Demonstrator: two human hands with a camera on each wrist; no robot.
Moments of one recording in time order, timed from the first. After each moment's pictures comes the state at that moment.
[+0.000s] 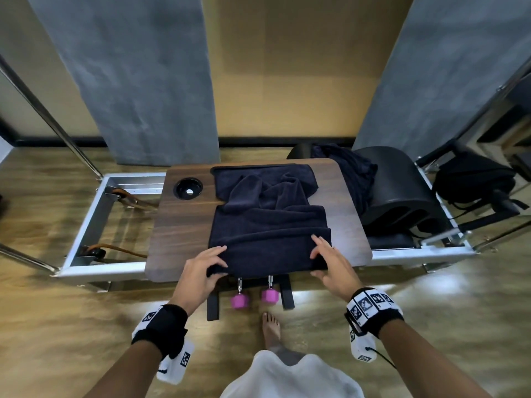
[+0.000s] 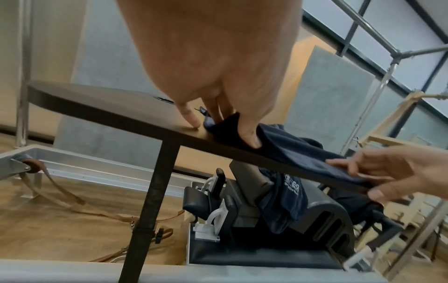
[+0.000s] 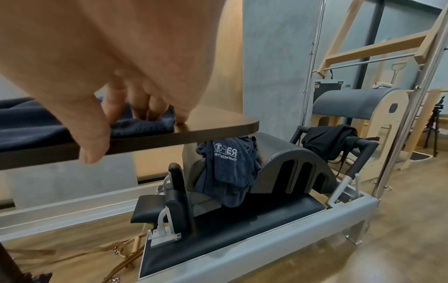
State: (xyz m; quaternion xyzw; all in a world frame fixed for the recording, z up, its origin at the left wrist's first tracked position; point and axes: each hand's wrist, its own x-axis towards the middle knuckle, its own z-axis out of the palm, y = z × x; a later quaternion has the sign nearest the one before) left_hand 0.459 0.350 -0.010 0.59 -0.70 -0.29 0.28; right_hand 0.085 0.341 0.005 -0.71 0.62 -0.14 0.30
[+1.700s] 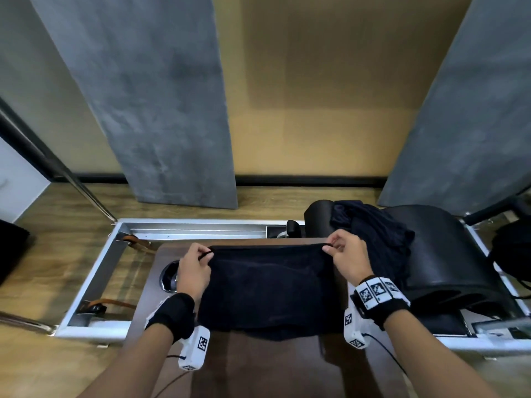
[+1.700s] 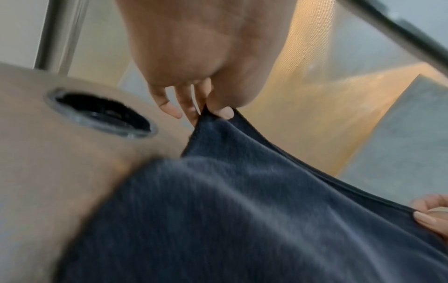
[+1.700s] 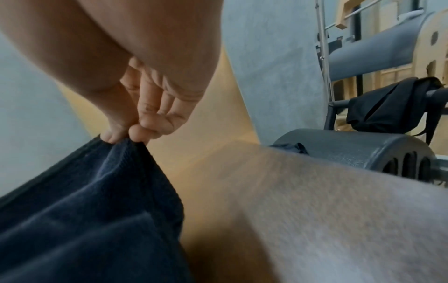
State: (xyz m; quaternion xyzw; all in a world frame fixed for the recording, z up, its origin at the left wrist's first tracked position) left_hand 0.439 0.074 0.017 0.76 -0.48 -0.25 0.36; right_hand 0.064 0.030 0.053 -0.59 0.69 -0.31 0.29
